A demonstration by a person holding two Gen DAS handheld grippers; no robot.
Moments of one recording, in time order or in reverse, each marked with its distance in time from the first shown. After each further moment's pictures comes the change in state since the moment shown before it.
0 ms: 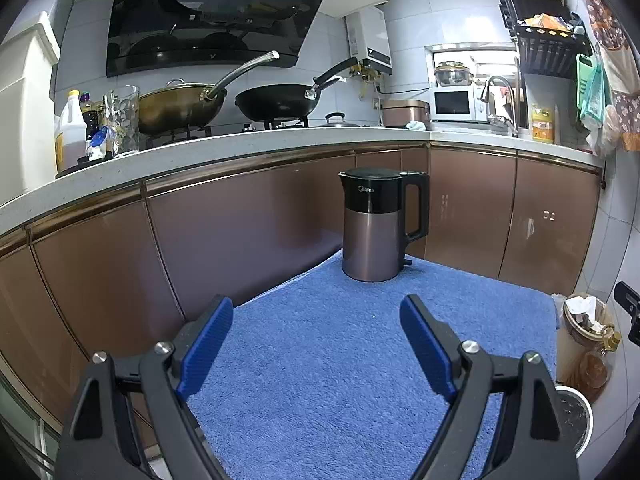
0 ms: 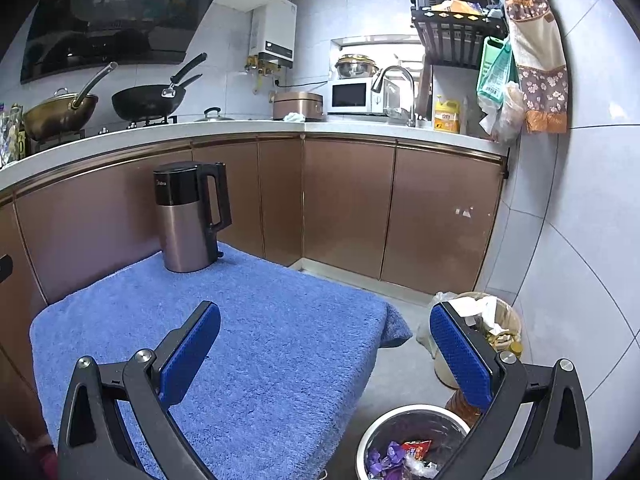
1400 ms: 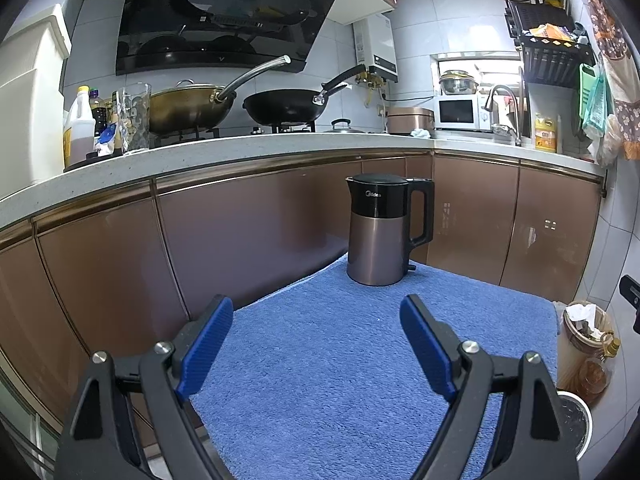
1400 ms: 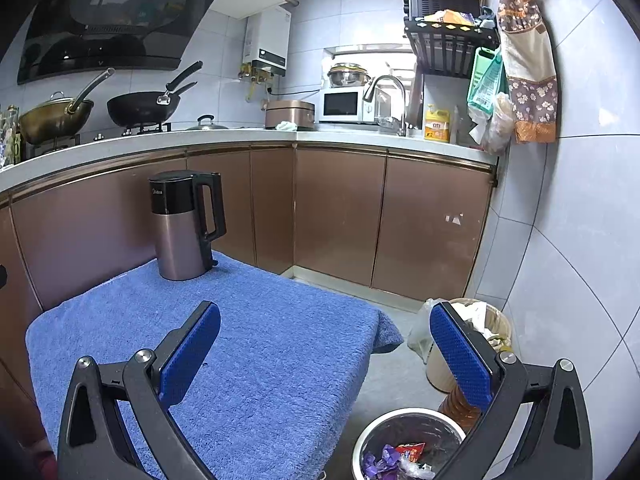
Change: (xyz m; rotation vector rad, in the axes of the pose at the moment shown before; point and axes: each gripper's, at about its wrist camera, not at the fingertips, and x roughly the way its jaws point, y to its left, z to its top) left arm -0.009 0.009 -0.007 -0.021 -0.023 0.007; right arm -0.013 0.001 0.004 -0.002 -0.028 -0.032
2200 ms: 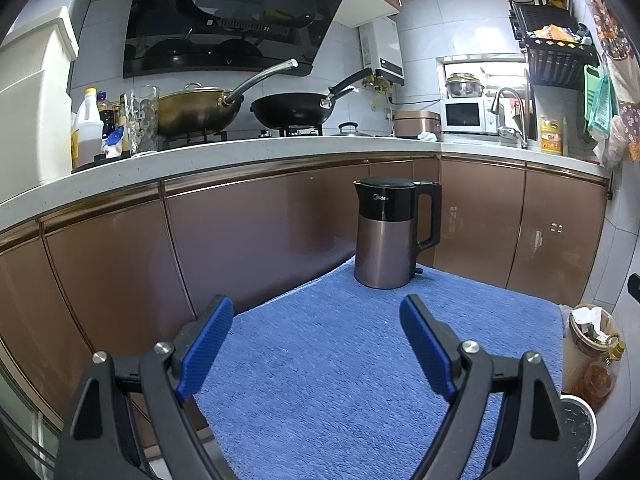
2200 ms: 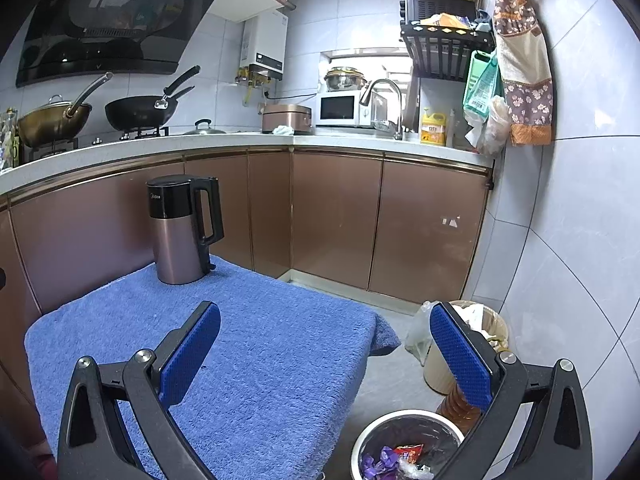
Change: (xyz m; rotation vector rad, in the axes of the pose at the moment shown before) left arm -0.001 0.002 0.000 -0.002 -0.017 0.027; right arm -0.005 -0.006 0.000 0.002 -0.012 -0.003
